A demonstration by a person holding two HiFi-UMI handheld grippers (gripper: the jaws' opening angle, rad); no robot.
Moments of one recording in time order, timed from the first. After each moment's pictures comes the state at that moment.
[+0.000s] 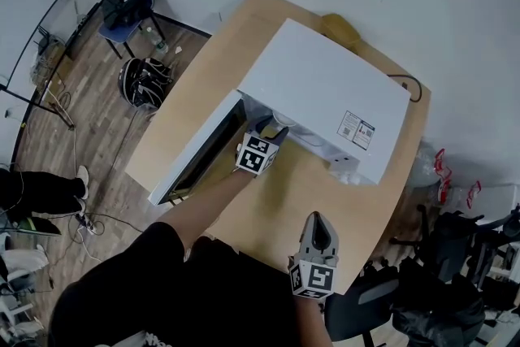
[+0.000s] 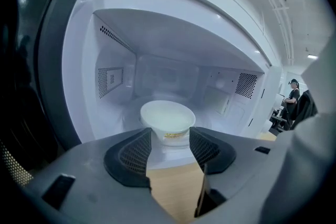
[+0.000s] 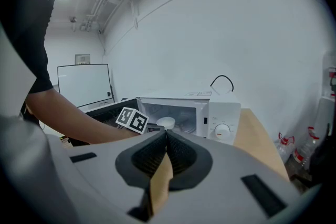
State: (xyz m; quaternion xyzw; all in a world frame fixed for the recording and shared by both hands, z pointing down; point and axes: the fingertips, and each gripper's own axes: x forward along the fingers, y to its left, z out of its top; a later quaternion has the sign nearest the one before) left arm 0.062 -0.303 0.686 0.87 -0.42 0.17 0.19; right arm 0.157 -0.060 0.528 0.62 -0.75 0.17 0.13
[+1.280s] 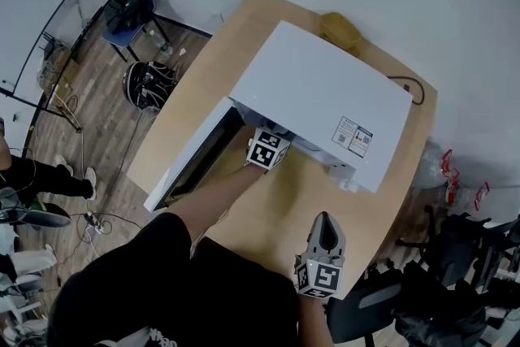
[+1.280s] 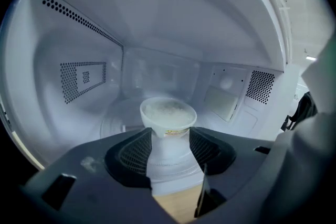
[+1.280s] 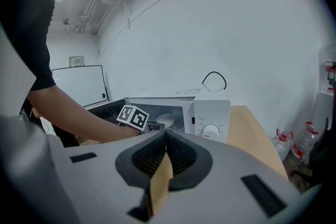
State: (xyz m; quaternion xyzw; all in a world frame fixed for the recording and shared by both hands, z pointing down) left arm 0.109 -0.336 0.692 0.88 -0.40 0.17 0.19; right arm 0.196 -0.082 0.539 0.64 -0.74 0.18 0.12
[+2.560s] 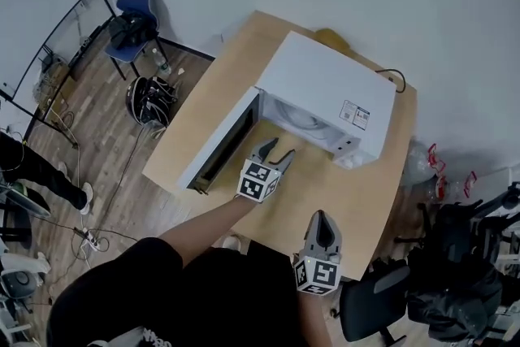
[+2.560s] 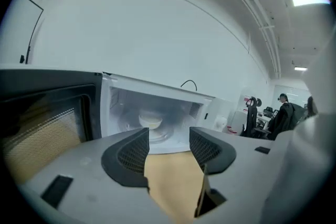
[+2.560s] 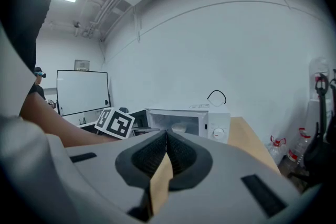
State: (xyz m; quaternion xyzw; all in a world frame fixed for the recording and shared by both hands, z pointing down) left arm 0.046 -0.181 0.591 0.90 -0.39 0.09 0.18; right arm 0.126 0.008 0.490 0.66 -0.74 0.12 0.09
